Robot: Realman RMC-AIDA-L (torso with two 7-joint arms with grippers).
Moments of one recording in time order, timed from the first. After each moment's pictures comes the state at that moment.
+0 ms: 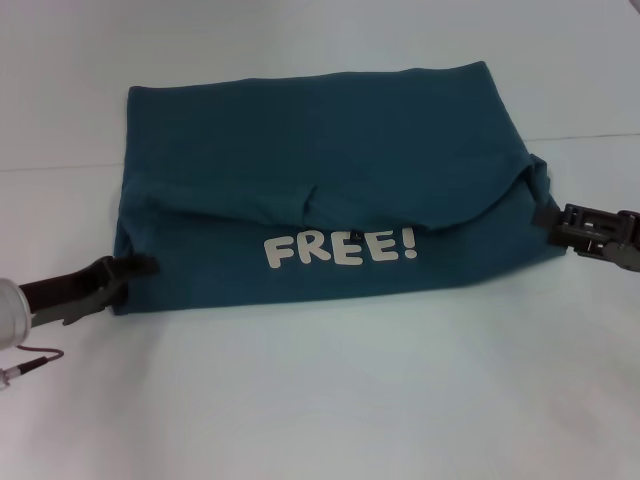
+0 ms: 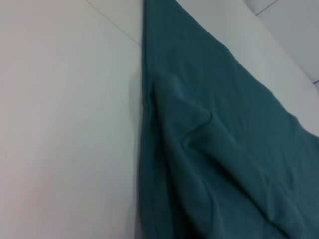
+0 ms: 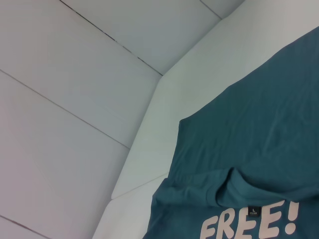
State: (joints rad) left arm -0.59 -2.07 0.75 0.56 2.06 0.93 -2.39; right arm 0.45 1.94 -0.53 -0.62 -1.91 -1.52 2.14
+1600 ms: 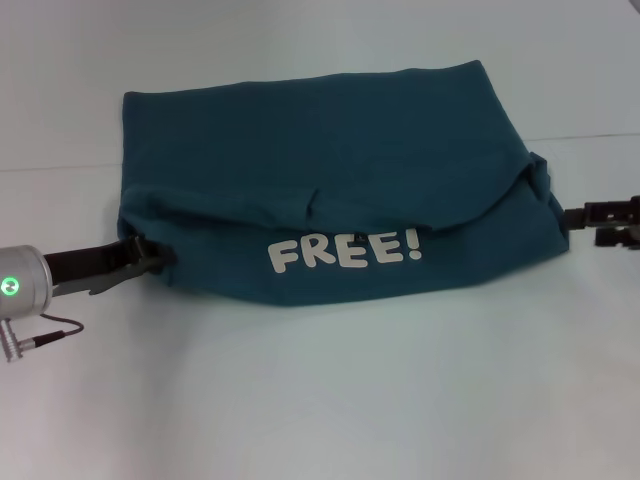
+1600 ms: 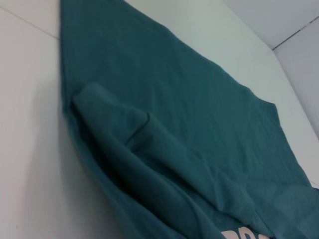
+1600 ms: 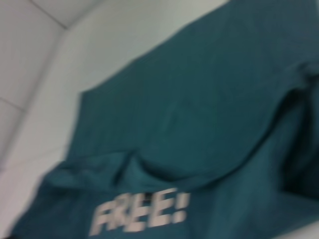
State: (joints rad) left arm -0.61 -2.08 0.82 0.65 2.07 1.02 -2.41; right arm 0.60 1.83 -0.55 -0.64 -2.27 -1.40 2.36
